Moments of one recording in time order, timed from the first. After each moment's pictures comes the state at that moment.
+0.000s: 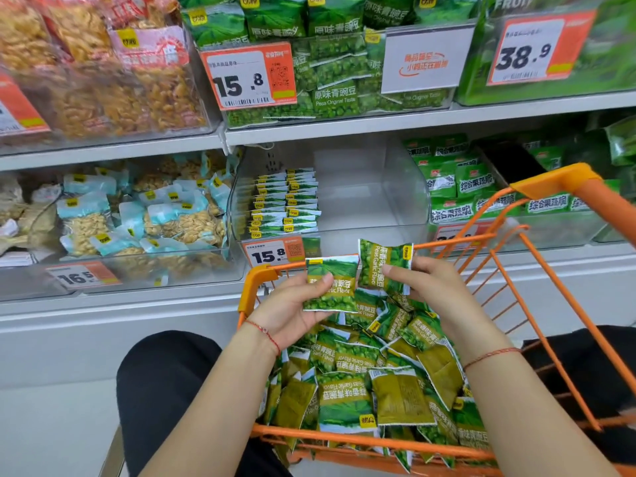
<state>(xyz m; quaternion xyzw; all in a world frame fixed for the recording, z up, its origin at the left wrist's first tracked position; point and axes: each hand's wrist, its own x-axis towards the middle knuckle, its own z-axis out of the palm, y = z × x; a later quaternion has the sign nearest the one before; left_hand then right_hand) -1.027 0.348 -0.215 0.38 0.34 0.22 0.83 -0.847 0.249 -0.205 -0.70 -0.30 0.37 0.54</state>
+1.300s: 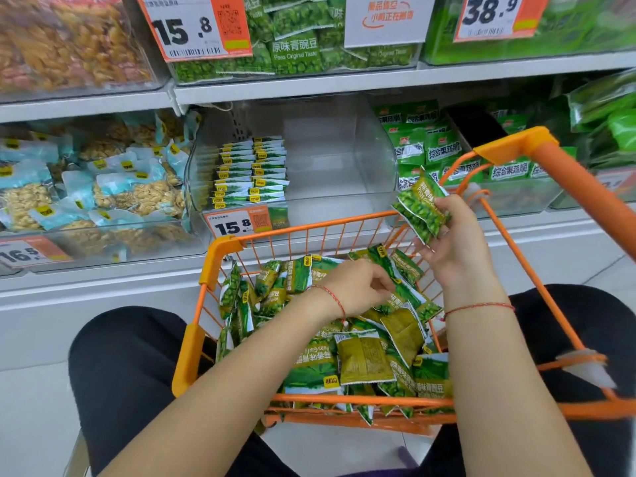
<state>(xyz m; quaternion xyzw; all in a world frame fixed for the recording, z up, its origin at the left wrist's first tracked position) -0.932 0.300 -0.234 0.90 0.26 -0.02 0.36 -0.815 0.229 -0.185 -0.56 -0.04 0.36 0.74</state>
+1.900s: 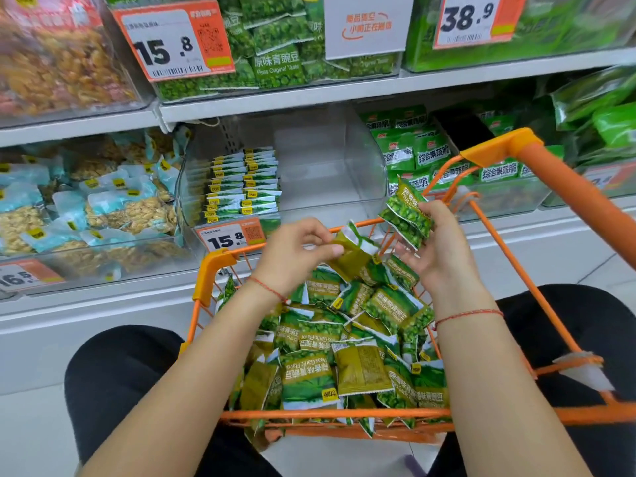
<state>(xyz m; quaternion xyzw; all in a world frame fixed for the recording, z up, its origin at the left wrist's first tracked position) -0.969 0.341 -0.196 0.78 0.33 0.24 0.47 -0.814 0.236 -0.190 -0.55 -0.03 0.38 0.74</state>
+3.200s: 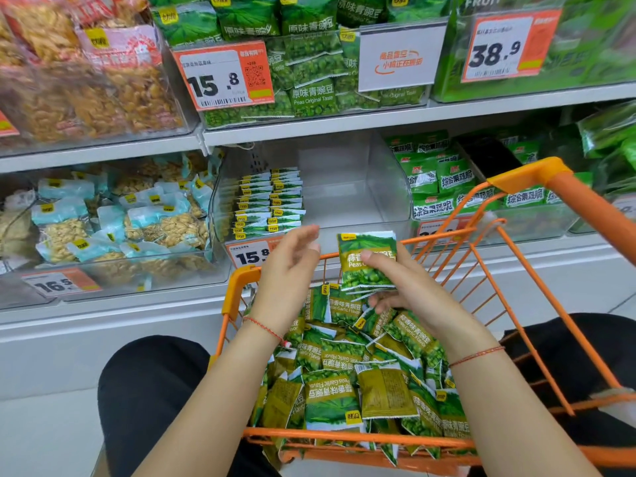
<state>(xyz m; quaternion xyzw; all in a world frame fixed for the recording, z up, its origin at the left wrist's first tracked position) -1.003 0.332 -0.185 0.71 0.36 0.35 0.50 -0.859 0.244 -0.190 -0.66 -0.30 0.46 0.52</state>
